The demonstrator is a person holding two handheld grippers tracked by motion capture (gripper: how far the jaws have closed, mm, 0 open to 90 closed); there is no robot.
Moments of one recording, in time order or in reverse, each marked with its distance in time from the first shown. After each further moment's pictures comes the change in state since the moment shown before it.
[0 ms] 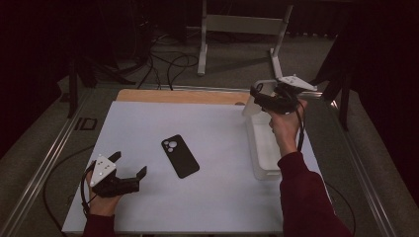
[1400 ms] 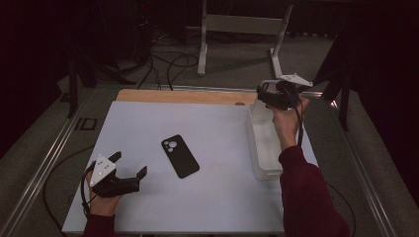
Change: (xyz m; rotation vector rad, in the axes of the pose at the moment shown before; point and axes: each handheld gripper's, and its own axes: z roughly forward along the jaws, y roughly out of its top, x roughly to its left) left arm 0.000 -0.001 0.000 -0.007 -0.002 -0.009; right arm -0.026 -0.009 0.029 0.080 -0.169 -0.009
